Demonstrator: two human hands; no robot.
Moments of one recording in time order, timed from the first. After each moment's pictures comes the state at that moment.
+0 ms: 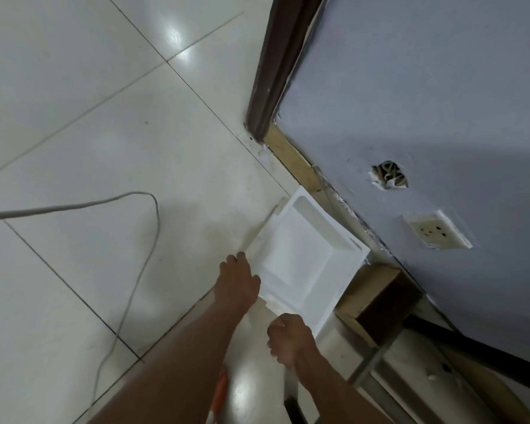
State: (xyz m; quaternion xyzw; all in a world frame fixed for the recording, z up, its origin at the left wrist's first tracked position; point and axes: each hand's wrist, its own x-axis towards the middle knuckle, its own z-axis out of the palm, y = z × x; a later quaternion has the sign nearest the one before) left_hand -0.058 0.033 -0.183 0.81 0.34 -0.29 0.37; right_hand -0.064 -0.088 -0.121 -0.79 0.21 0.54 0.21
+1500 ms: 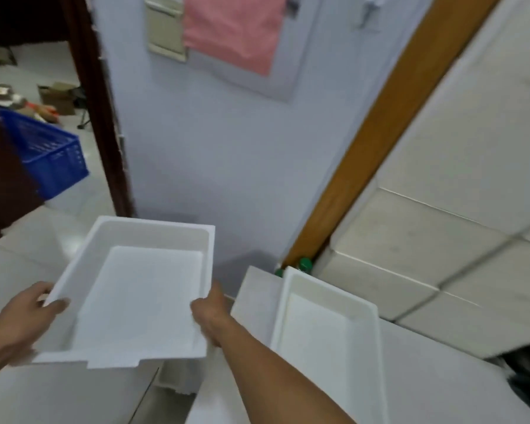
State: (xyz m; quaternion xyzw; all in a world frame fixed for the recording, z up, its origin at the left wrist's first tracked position) left_hand -0.141 0.096 0.452 0.82 0.34 -0.03 0.46; right_hand -0.092 -0.178 0.477 -0.77 0.18 0.28 0.55
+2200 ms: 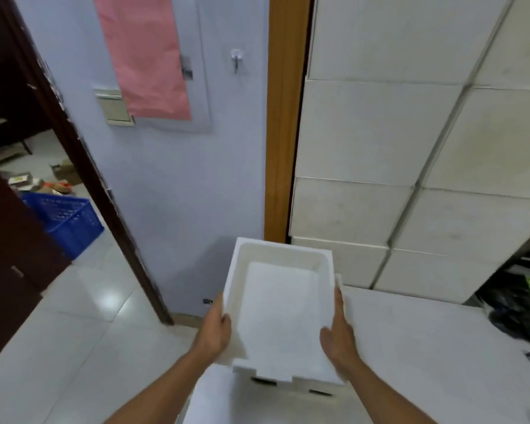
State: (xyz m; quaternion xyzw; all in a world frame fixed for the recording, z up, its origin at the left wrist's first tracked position) left_hand -0.196 -0.222 0.511 0.88 0.01 -0.04 0.47; right_hand -0.219 -0.476 0.496 -0.86 0.21 0.05 0.47
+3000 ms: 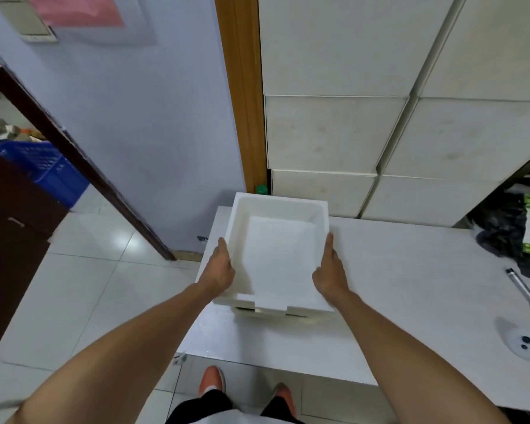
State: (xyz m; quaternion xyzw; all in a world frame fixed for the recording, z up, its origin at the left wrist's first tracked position) left_hand -0.177 -0.284 0.471 0.93 0.04 -0.20 0.31; right_hand -0.213 -0.528 0.446 -0.89 0.20 0.11 0.40
